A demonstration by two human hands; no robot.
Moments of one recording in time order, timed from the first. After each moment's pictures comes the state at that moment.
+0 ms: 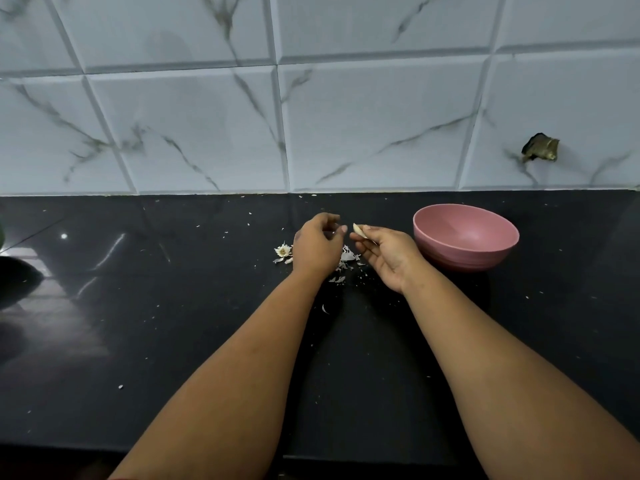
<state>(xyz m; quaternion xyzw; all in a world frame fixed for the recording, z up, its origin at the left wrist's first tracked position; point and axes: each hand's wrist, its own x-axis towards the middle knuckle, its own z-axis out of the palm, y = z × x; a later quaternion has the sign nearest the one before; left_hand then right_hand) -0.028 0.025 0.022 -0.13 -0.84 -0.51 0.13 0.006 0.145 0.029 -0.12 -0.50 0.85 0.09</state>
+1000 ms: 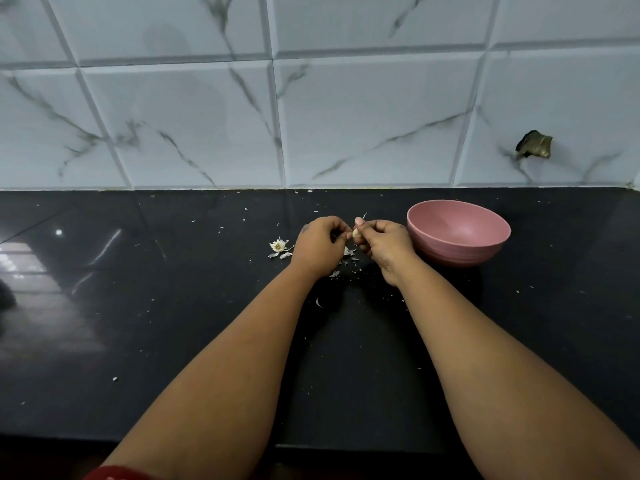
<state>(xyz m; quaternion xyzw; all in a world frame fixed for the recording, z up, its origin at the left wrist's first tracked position) -0.028 0.026 0.020 -0.23 -0.86 -0.43 0.13 0.000 0.152 0.018 -0.11 -0.66 0.73 0.15</state>
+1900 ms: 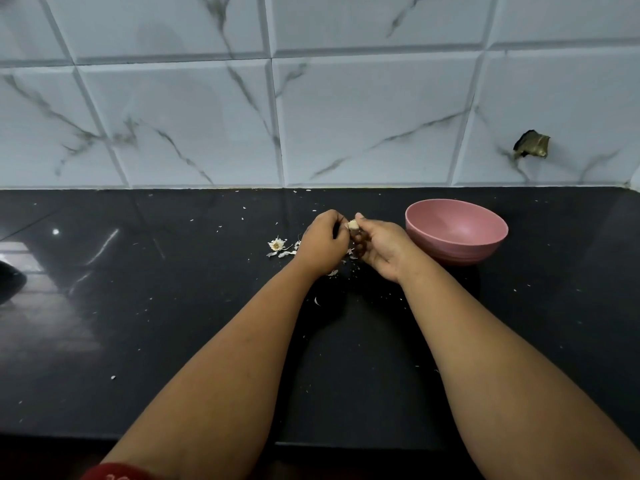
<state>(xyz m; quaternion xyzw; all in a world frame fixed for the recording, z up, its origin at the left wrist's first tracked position) -0.027 0.034 0.023 -0.24 -0.85 -0.46 0.11 0.002 0.153 0.029 -0.14 -0.58 0.80 0.05</state>
